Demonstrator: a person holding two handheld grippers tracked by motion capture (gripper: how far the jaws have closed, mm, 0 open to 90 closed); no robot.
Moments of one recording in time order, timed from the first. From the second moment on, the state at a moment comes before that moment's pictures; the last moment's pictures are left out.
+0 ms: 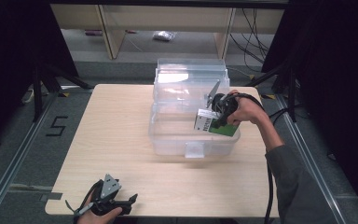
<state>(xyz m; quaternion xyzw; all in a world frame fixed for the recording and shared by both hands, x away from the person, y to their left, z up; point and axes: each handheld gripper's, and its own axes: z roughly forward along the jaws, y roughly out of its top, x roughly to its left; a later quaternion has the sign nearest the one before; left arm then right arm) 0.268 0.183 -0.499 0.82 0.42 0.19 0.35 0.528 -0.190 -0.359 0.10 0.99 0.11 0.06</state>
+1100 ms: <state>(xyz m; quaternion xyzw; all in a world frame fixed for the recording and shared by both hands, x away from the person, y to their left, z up) 0.268 0.184 -0.499 0.82 0.42 0.19 0.34 0.529 -0.192 -0.394 0.09 0.99 0.09 0.04</state>
